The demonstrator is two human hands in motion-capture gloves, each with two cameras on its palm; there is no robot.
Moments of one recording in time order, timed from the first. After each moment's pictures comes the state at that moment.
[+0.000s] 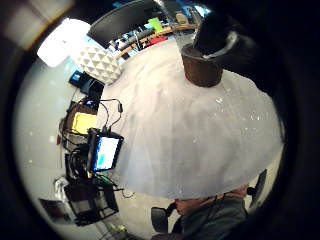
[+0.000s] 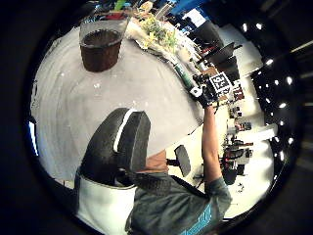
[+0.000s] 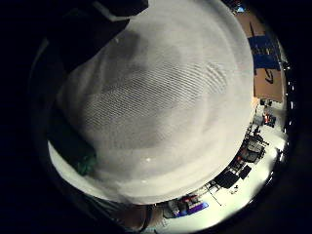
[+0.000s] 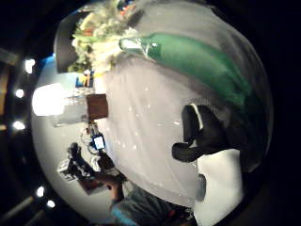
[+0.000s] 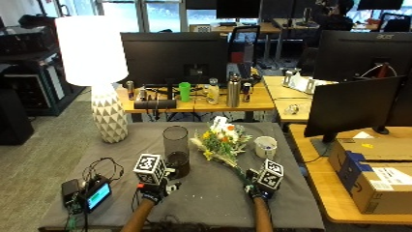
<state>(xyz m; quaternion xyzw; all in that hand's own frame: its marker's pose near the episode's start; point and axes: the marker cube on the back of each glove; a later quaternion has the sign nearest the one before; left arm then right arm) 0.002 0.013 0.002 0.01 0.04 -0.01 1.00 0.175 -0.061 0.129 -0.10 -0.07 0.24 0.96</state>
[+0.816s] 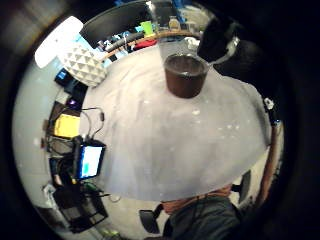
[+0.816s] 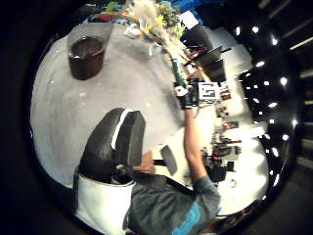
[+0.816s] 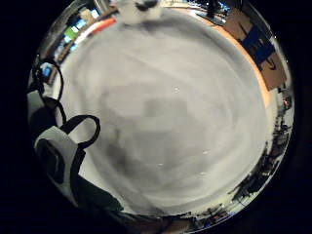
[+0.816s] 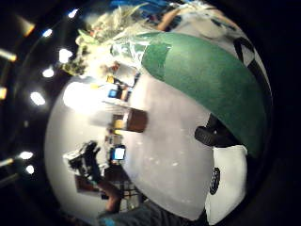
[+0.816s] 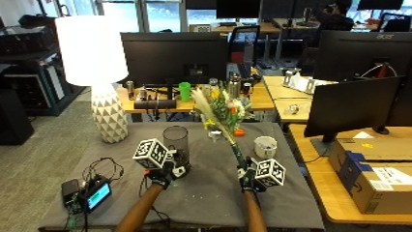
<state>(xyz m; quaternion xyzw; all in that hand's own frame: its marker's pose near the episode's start) 0.026 -0.017 -0.040 0.05 0.17 0.01 0.98 0.133 -0.079 0.085 0.13 -0.18 0.22 0.95</state>
